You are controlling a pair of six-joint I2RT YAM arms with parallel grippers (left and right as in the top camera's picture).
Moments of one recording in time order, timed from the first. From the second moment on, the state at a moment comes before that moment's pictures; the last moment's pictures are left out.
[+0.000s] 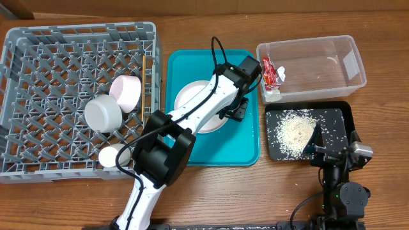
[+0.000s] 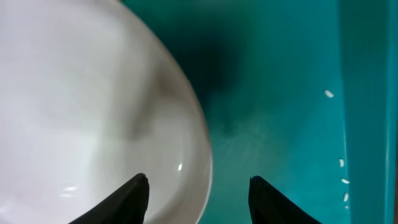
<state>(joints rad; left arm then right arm) -0.68 2.26 1.87 -1.09 -0.04 -0.36 -0.05 0.01 0.02 -0.02 0.12 0.17</state>
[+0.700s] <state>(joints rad) -0.67 2.26 1.79 -1.08 0.01 -0.28 -0.05 0.01 0.02 -0.02 0.12 0.17</state>
